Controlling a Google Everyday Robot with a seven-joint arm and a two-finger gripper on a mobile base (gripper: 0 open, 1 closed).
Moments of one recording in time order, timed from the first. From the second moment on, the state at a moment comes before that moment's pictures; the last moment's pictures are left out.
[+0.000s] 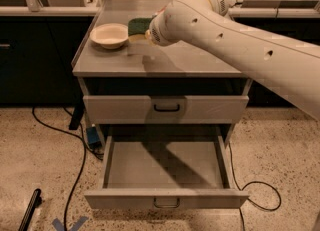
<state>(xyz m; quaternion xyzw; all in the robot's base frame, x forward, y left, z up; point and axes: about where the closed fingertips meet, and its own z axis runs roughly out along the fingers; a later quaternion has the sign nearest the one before) 0.753 0.011 0.902 -0.32 0.82 0.03 0.47</state>
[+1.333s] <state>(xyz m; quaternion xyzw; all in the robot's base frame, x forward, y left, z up) 0.753 0.011 0.901 -0.32 0.82 0.03 0.47</state>
